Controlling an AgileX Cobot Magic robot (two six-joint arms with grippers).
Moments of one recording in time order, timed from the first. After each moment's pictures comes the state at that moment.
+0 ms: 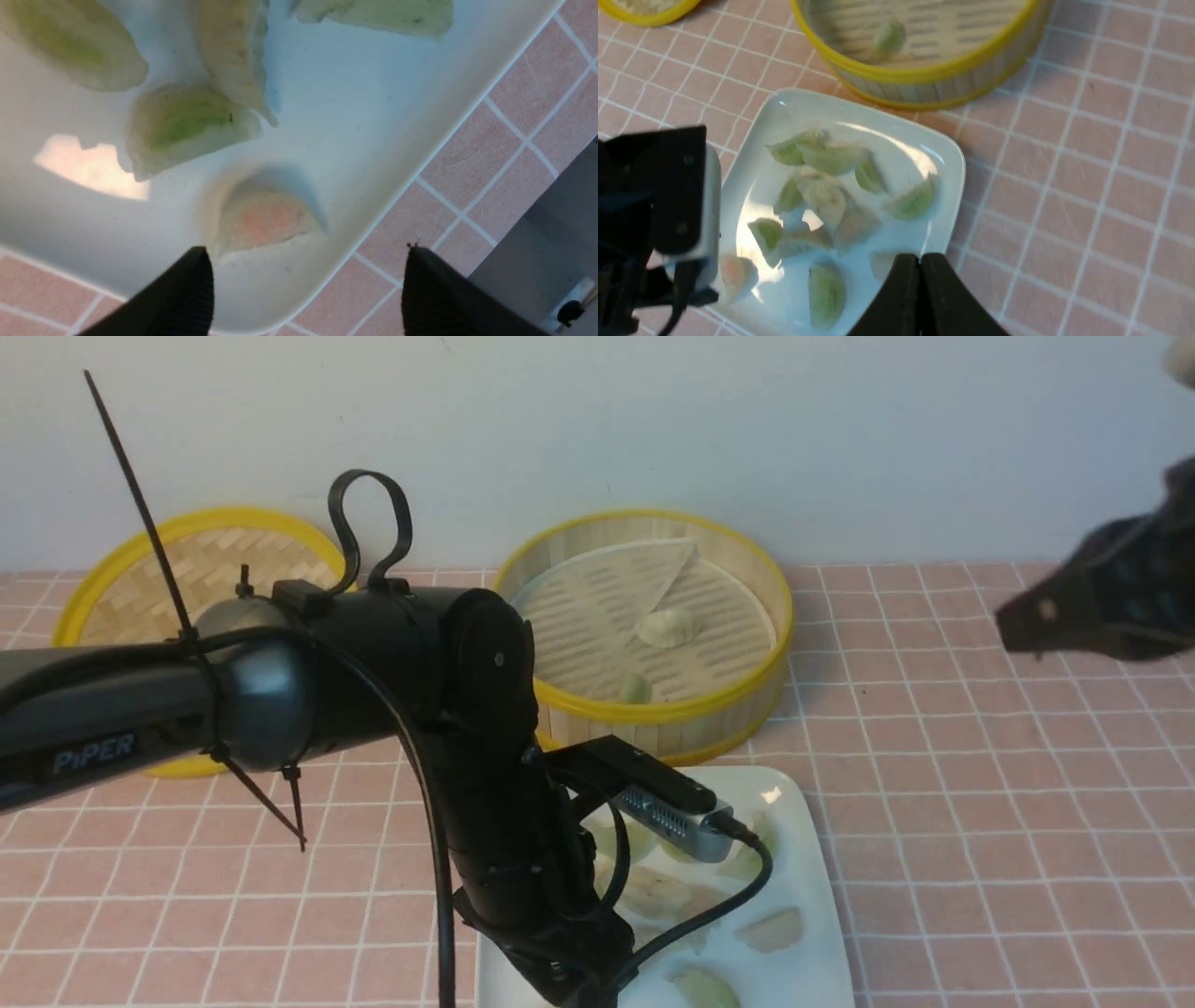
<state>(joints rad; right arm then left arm) 0.26 1.28 -1.29 0.35 1.09 -0.22 -0.61 1.80 -1.20 -0.36 1.08 0.36</state>
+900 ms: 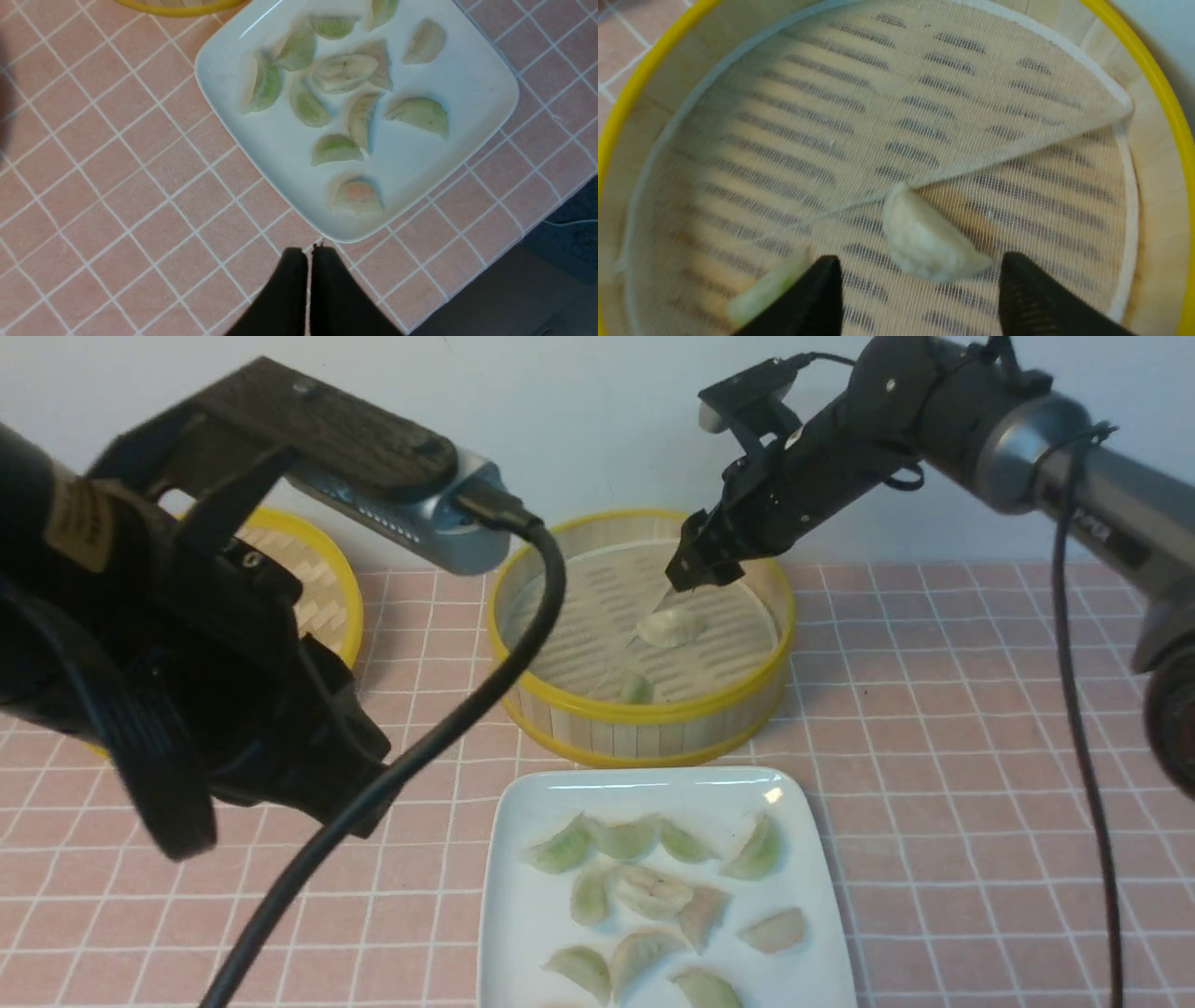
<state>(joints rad) 0.31 2.37 -2.20 0.45 1.01 -0.59 -0.61 1.17 -1.32 -0.07 1.25 0.03</state>
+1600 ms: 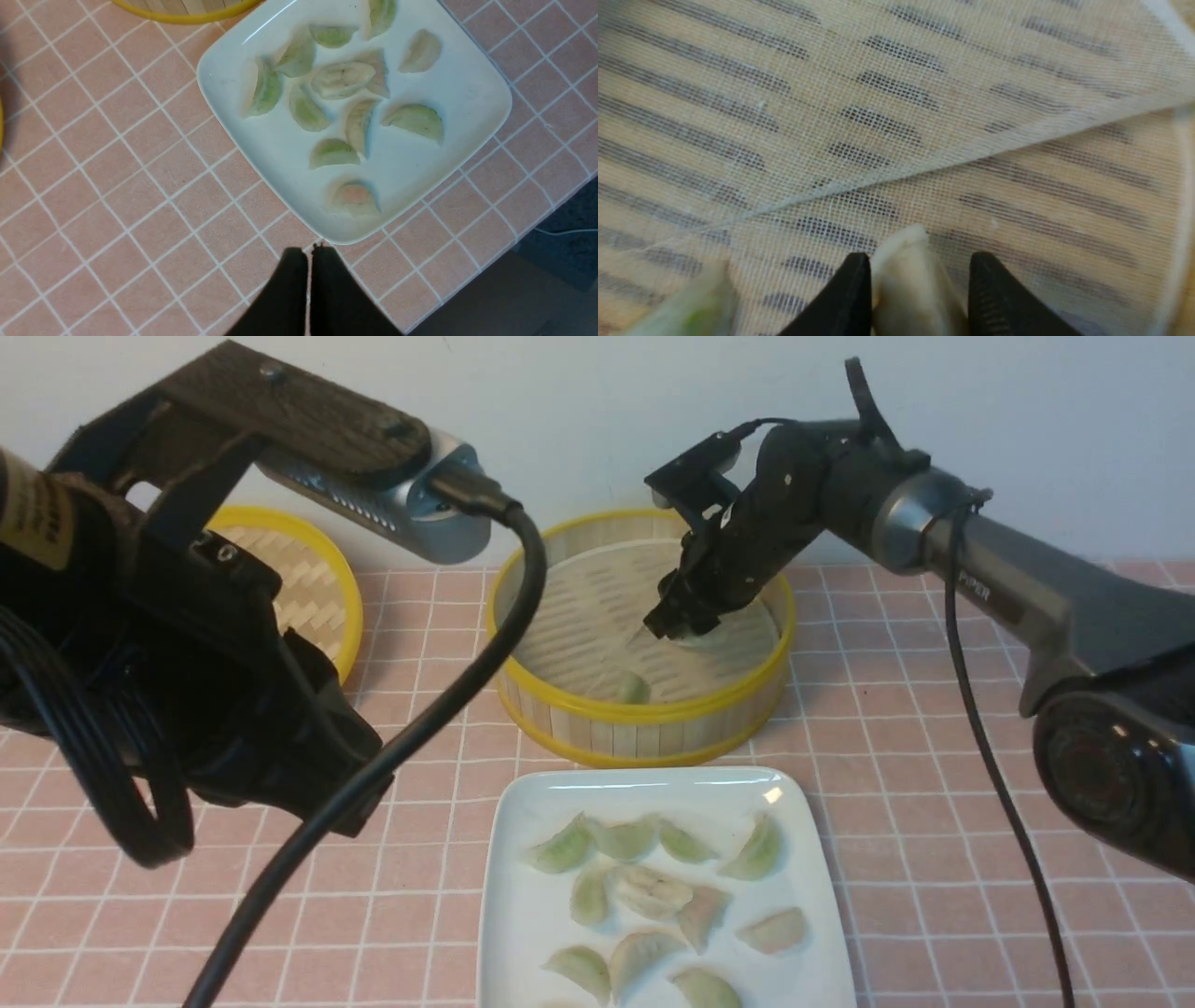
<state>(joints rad) 0.39 2.46 -2.29 0.17 1.02 -0.40 -0.61 1.16 -1.32 -0.07 1.25 0.01</state>
